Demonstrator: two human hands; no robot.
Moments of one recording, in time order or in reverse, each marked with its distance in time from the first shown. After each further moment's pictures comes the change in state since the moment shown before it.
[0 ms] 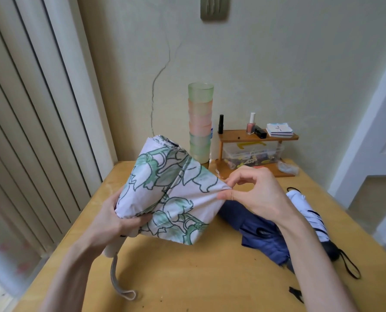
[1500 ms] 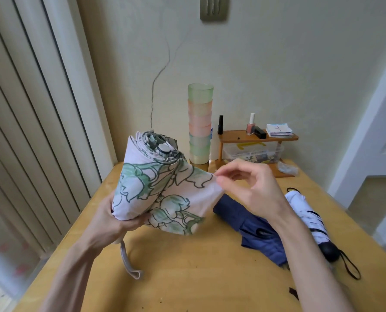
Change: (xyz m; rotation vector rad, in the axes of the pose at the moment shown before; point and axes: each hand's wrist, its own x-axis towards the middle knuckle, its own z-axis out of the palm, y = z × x) left_hand 0.003 -0.005 -0.002 0.007 0.066 0.064; right_hand 0.001 -0.020 0.007 0.186 0.048 -0.072
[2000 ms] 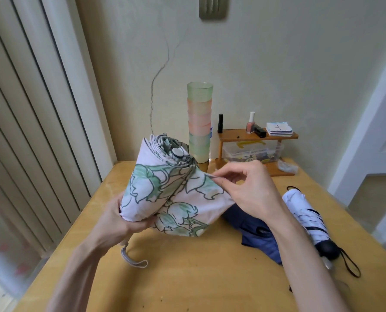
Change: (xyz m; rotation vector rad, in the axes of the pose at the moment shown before) left_hand -0.001 0.002 0.013 0.022 -0.024 0.003; right_hand 0.002 -0.006 0.008 -0.226 0.044 0.013
